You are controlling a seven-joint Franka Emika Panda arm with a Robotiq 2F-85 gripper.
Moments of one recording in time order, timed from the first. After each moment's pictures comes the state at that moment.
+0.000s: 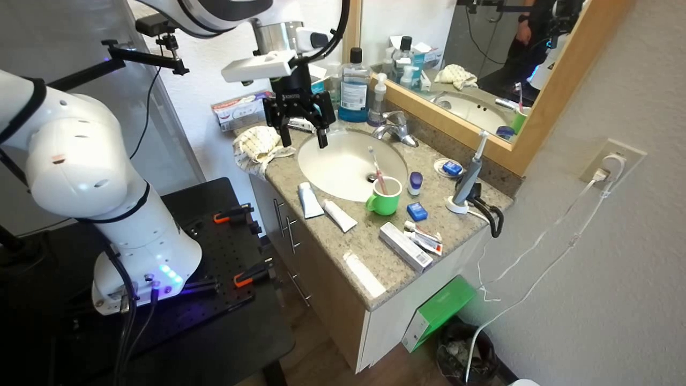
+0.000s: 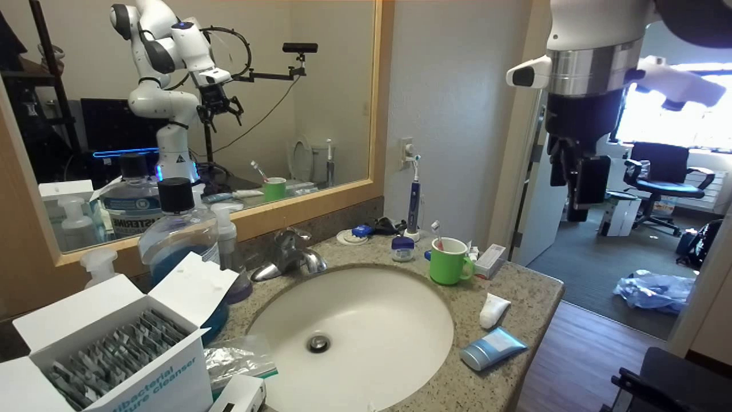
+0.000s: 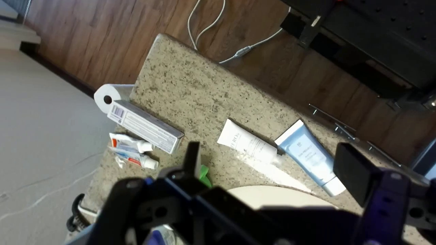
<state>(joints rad) 0.06 -0.61 -0.03 -2.70 -0.42 2.05 -0.36</state>
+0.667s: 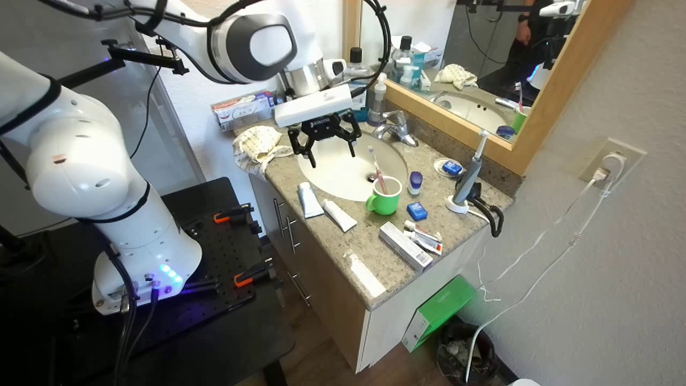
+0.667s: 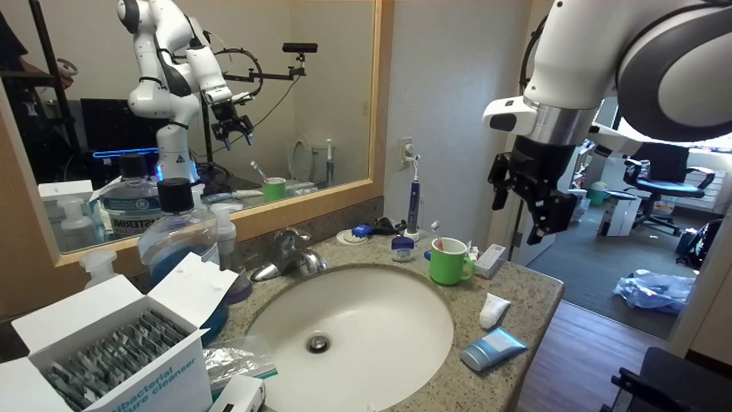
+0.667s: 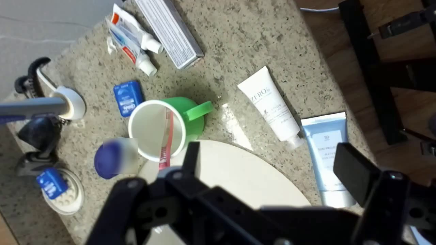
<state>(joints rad) 0.06 -0.42 -0.18 -2.76 -0.53 2.51 -0.85</state>
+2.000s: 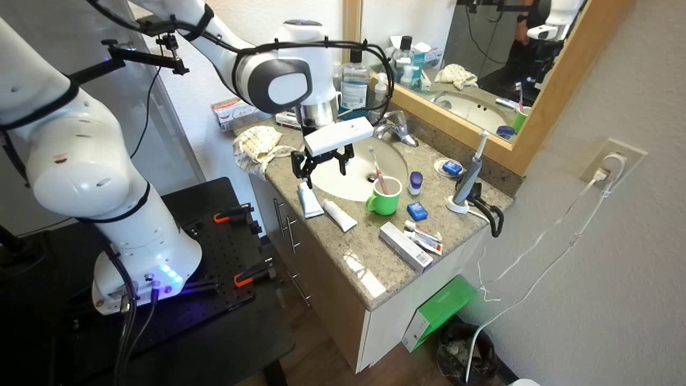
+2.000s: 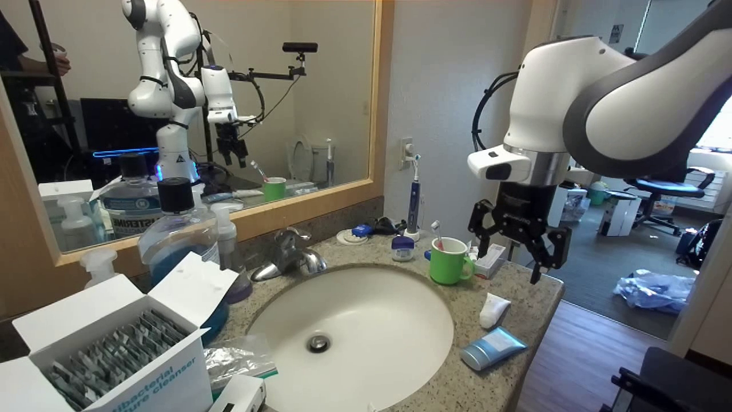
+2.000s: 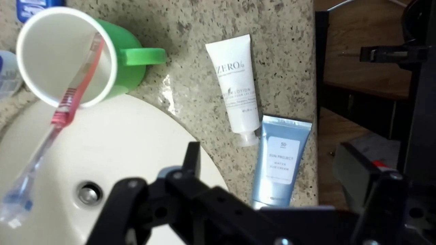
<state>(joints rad) 0.07 -0.22 -0.19 -2.74 -0.28 2.59 -1.44</state>
